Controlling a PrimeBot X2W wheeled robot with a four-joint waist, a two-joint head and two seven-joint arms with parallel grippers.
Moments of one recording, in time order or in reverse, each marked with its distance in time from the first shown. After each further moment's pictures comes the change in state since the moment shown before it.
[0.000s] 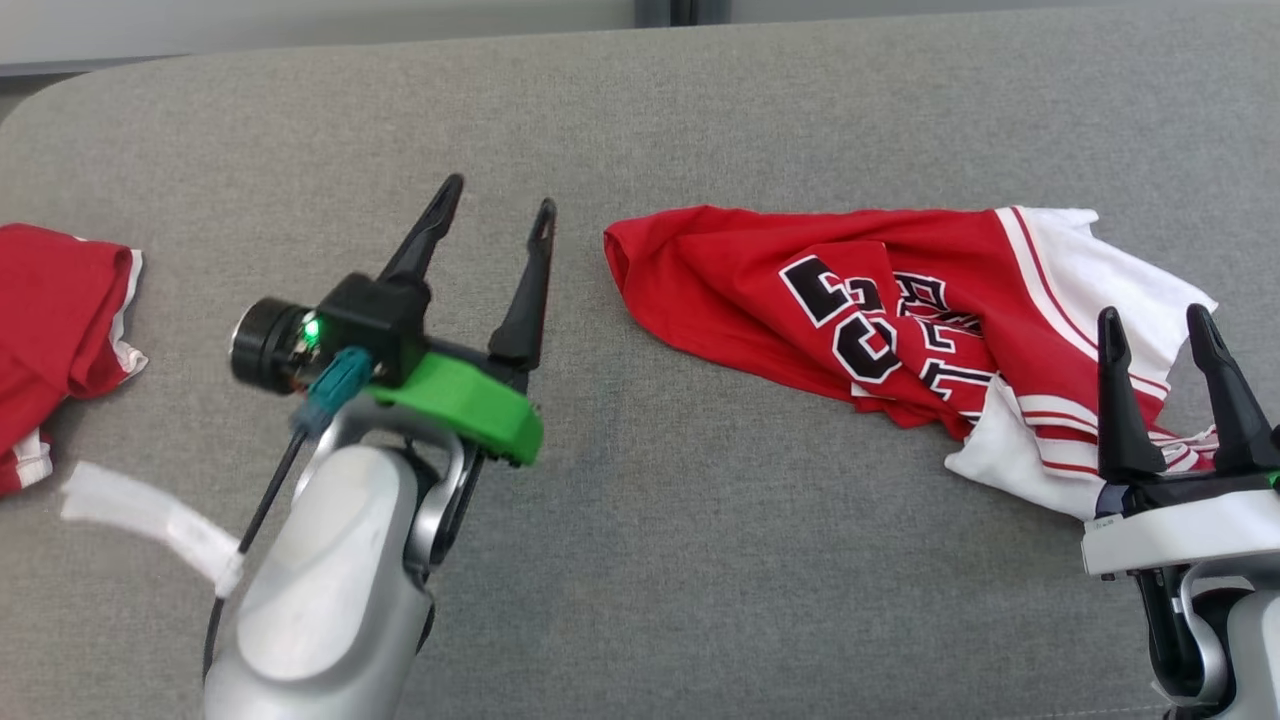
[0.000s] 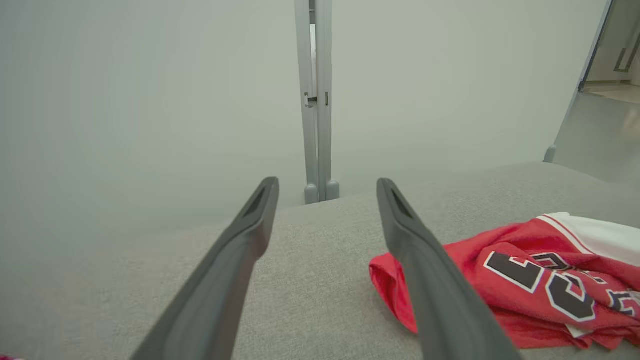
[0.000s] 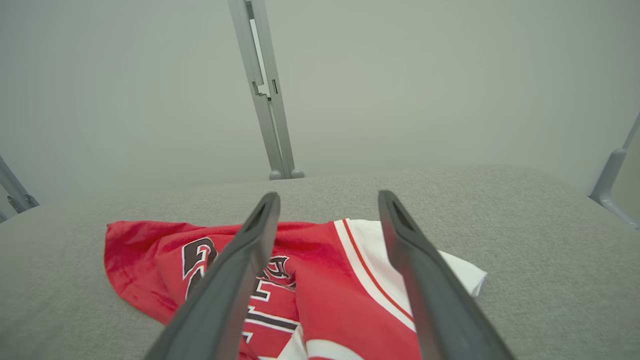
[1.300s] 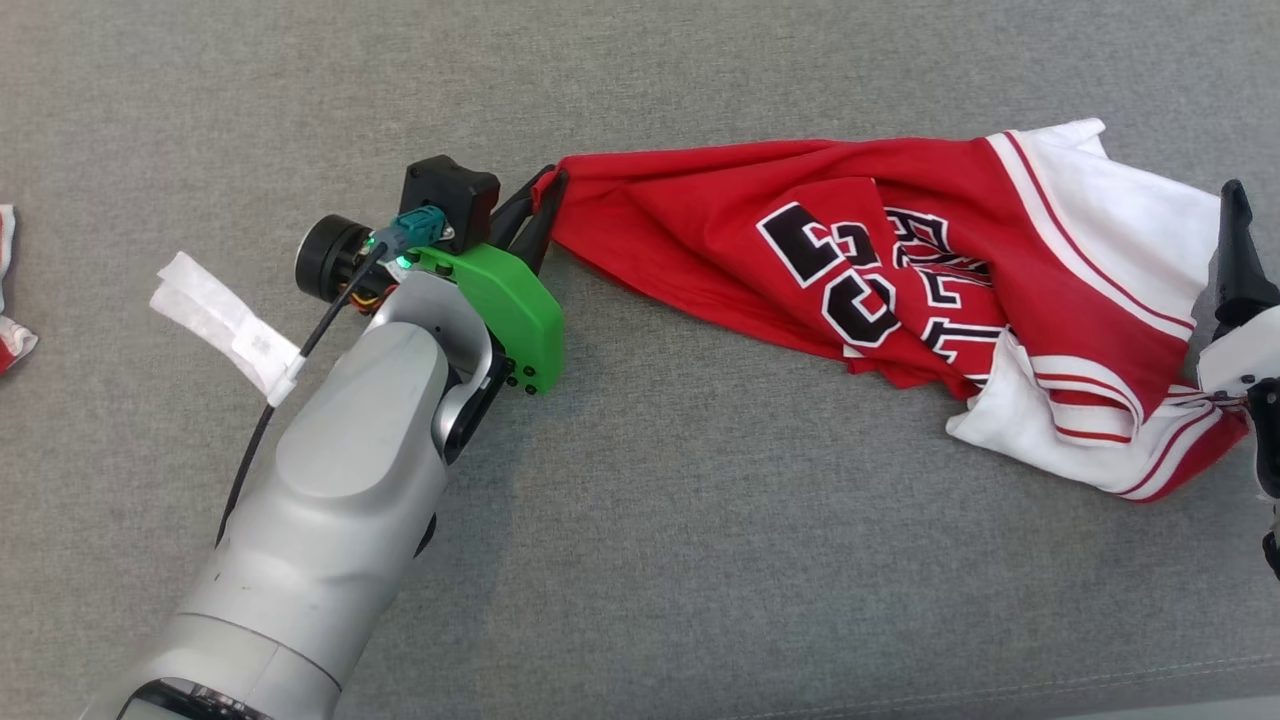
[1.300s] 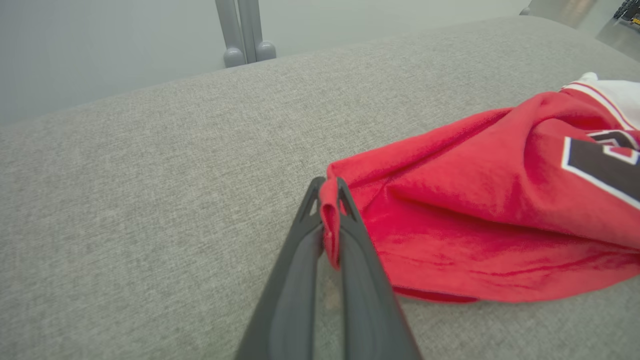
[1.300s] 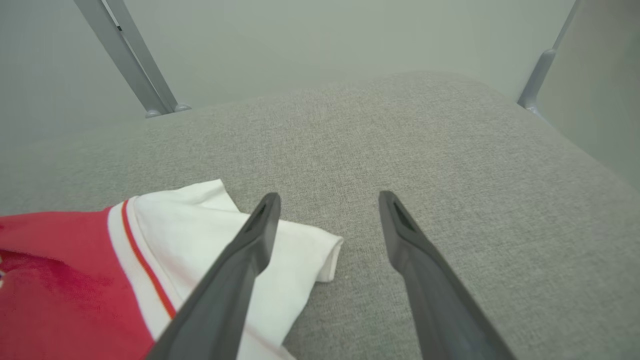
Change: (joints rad) left arm -0.438 -0.034 -0.281 0.639 -0.240 -0.107 0.023; right arm -0.429 -0.226 -0.016 0.582 0.170 0.000 0.005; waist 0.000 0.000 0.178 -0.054
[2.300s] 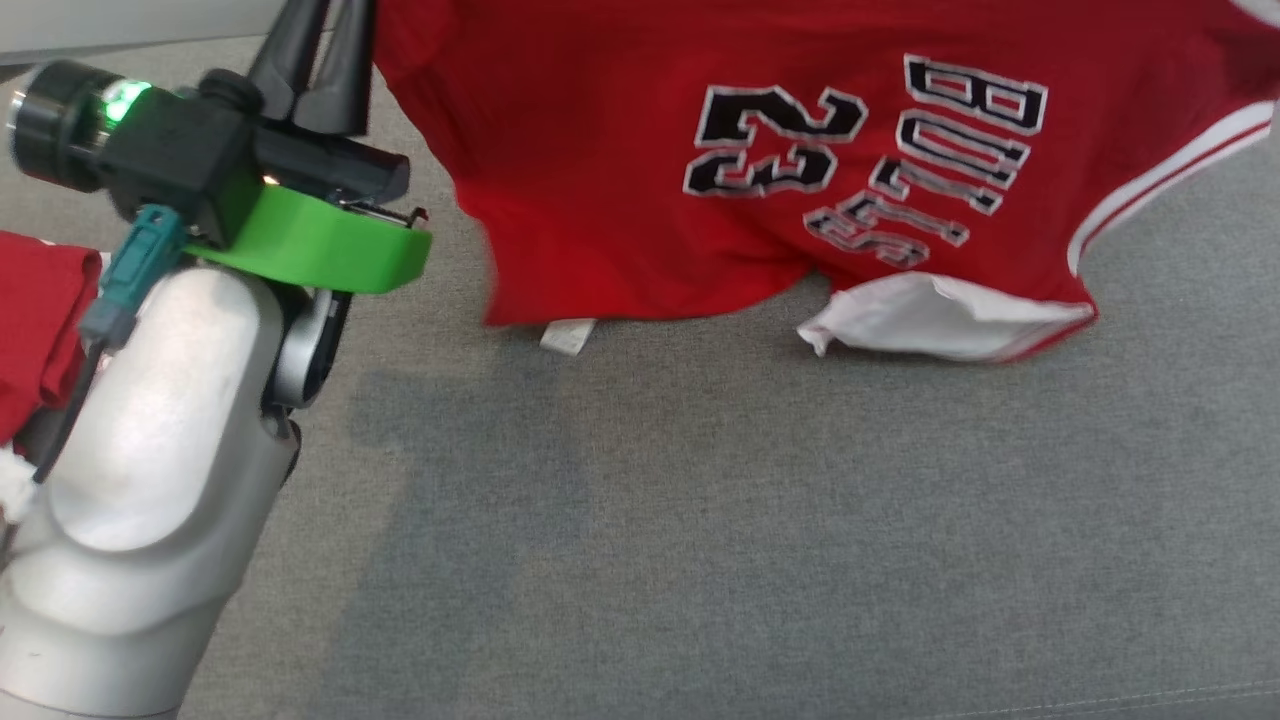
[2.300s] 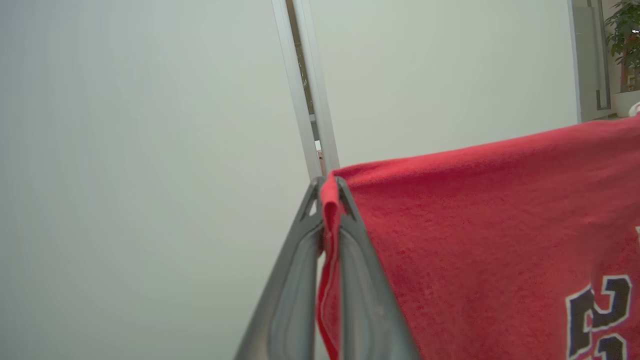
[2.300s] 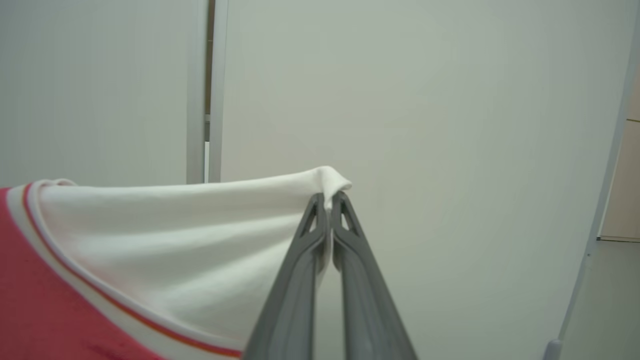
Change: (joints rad) left arm 0.070 0.215 0.146 -0.604 0.118 0.199 -0.166; right arm -0.141 -0.188 0.037 -0.271 0.002 0.000 -0.125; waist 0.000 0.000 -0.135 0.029
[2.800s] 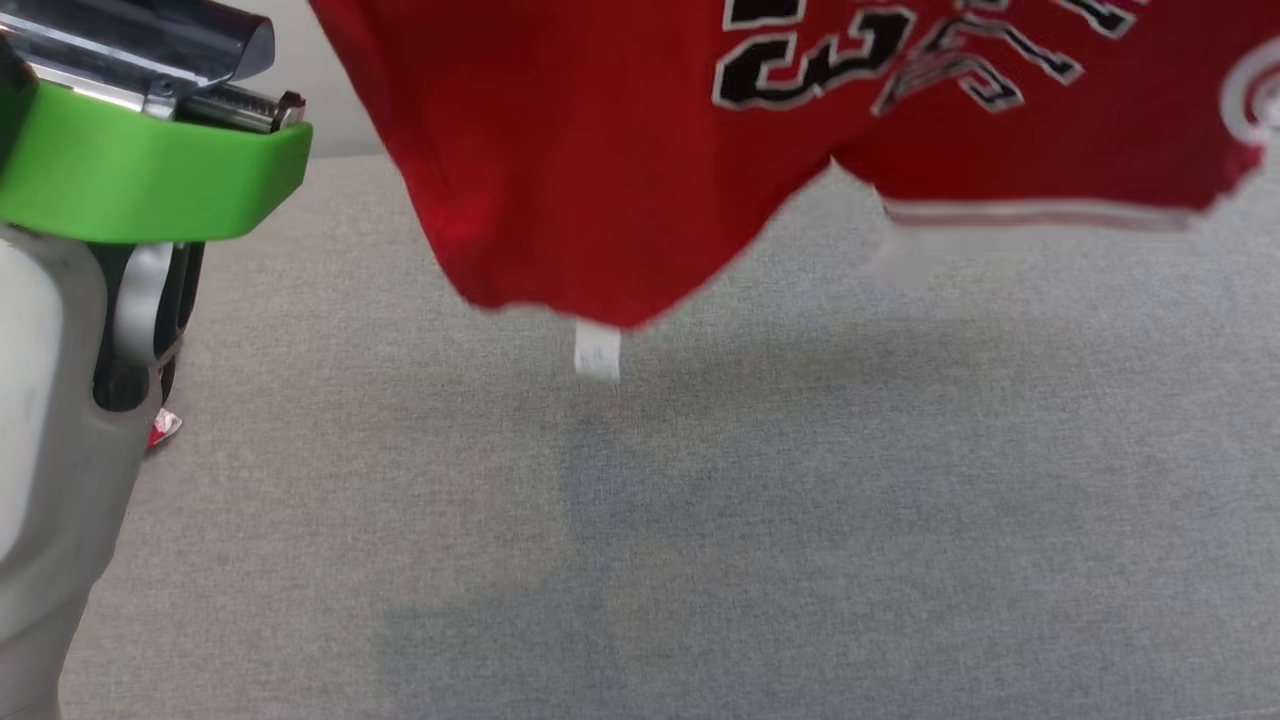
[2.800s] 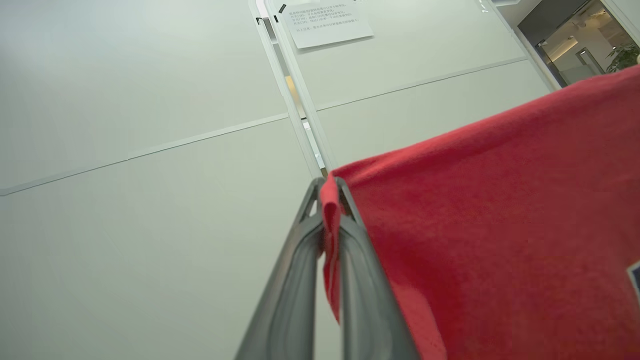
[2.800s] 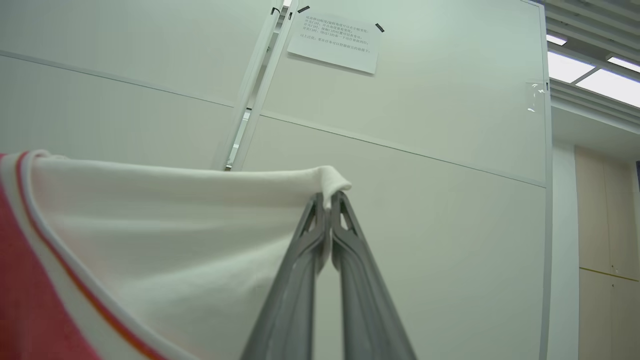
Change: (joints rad) left arm -0.101 0.146 0.079 -0.358 0.030 0.059 0.208; right arm -0.129 -0.127 -0.129 -0.353 0.003 0.000 0.272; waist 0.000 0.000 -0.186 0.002
